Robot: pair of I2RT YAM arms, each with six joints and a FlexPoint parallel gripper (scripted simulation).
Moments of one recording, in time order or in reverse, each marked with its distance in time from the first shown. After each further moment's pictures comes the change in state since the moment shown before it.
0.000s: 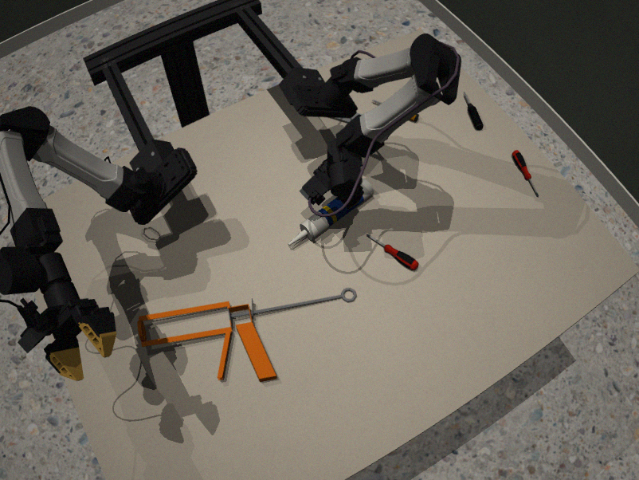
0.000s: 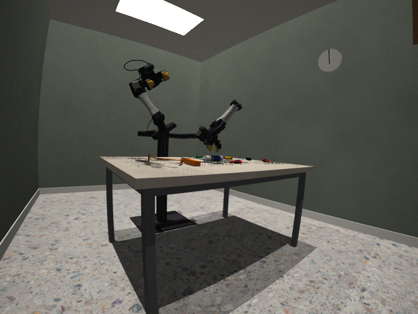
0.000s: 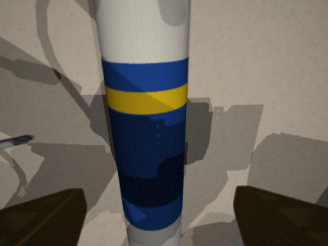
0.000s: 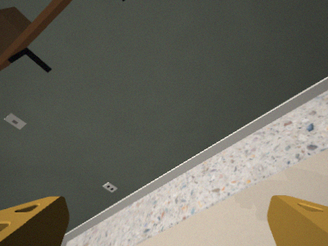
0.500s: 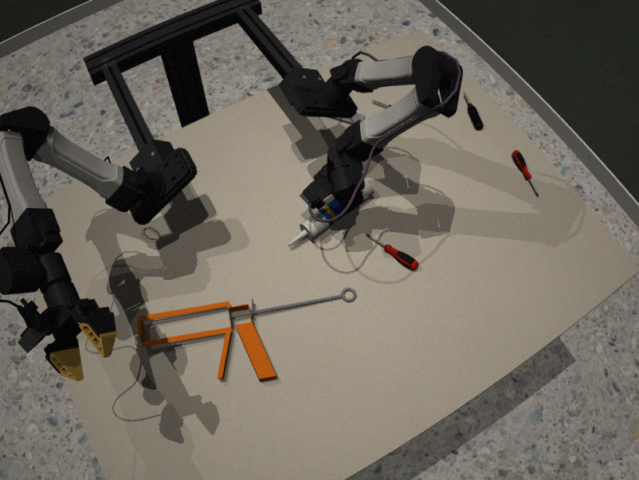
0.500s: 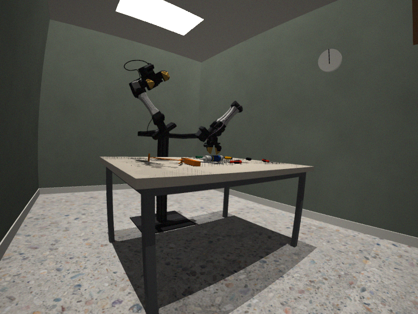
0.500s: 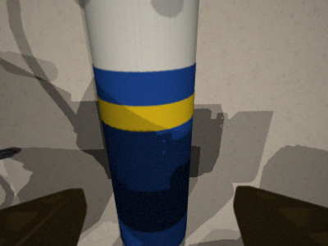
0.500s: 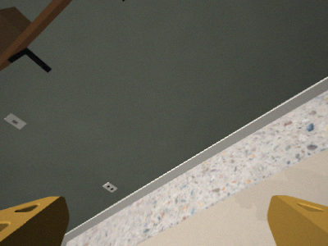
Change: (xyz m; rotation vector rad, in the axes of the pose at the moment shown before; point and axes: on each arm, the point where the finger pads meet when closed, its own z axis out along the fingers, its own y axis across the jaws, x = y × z) left arm 0.000 0.001 0.019 -0.001 0.002 -0.002; right arm 0.000 0.000 0.000 0.000 0.000 0.000
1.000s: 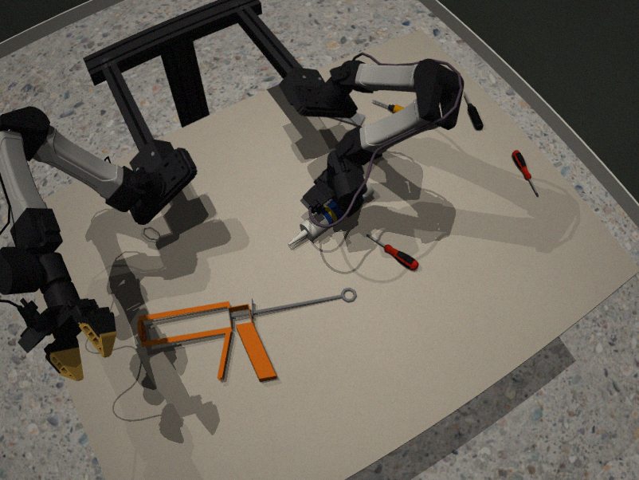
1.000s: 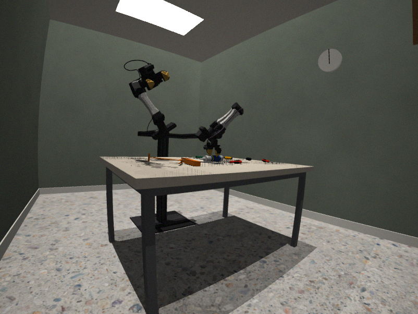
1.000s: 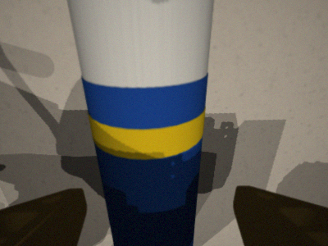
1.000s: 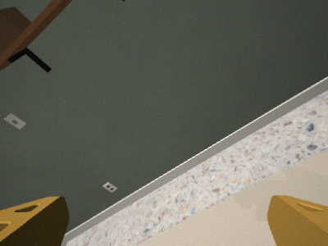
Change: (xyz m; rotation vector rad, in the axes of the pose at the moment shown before) left arm -0.001 0.002 0.019 -0.002 -0.001 -0.002; right arm 0.000 0.000 0.000 0.000 0.000 0.000
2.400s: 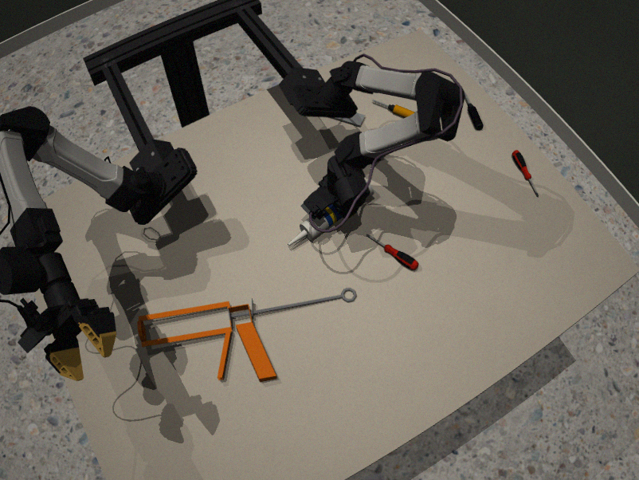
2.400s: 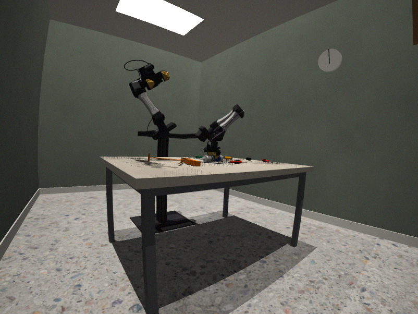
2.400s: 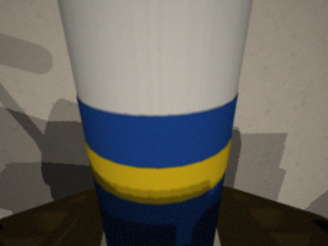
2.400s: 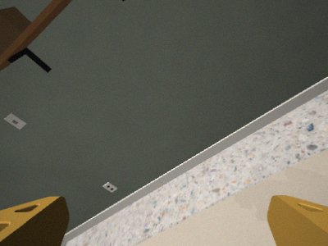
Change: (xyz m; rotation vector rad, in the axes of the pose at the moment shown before) left arm -0.002 0.005 0.019 -0.018 -0.006 -0.002; right arm 0.000 0.000 0.000 0.000 0.000 0.000
